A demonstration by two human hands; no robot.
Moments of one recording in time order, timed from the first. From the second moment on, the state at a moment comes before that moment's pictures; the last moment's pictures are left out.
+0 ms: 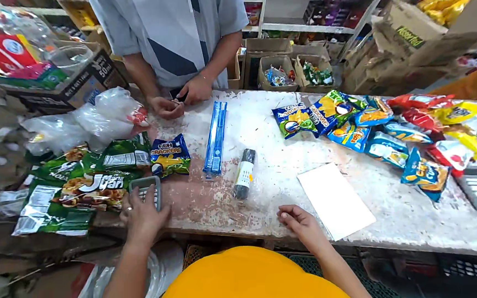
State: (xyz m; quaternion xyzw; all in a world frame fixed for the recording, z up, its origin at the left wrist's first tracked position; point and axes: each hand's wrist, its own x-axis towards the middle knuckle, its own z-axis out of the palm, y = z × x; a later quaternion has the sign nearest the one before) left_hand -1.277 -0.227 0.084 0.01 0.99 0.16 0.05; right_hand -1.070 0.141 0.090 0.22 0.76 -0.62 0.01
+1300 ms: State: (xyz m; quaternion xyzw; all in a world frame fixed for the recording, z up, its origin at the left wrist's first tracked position) left_hand -1.220 0.002 0.046 0.56 0.79 0.18 -0.16; right_hand -1.138 0.231 0.081 0.26 0.87 -0.42 -0.09
